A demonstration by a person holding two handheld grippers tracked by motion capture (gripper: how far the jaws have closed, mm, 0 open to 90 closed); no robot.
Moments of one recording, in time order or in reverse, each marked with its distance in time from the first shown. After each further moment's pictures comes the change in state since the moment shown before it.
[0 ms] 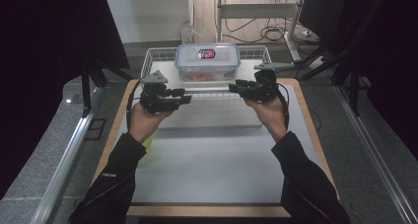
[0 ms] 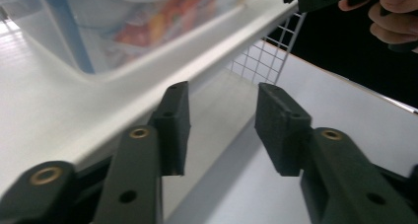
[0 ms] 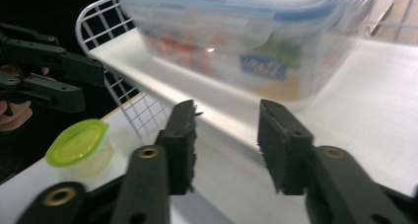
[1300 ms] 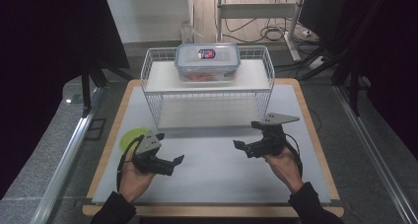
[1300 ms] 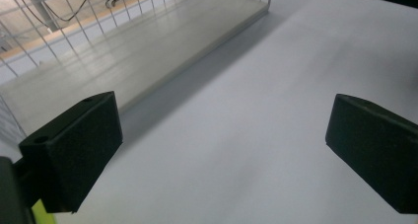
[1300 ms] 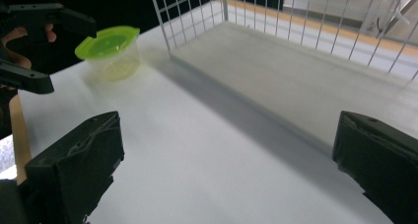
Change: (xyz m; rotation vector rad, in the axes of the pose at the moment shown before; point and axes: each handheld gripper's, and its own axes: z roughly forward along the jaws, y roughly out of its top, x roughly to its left) left arm -0.067 -0.136 -0.023 0.042 0.126 0.056; right arm 0.033 -0.118 -0.039 0.076 0.045 -0.095
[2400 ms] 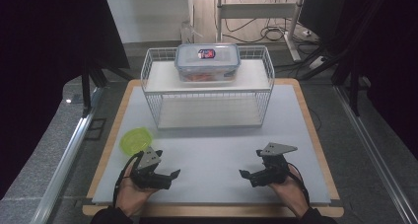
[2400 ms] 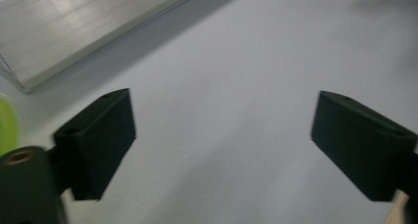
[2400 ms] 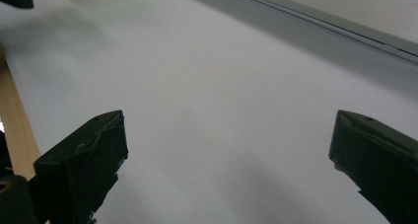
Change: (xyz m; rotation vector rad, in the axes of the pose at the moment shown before) left arm -0.012 -0.034 -0.003 0.112 0.034 -0.021; right arm 0.016 -0.081 -0.004 0.150 -0.031 -0.001
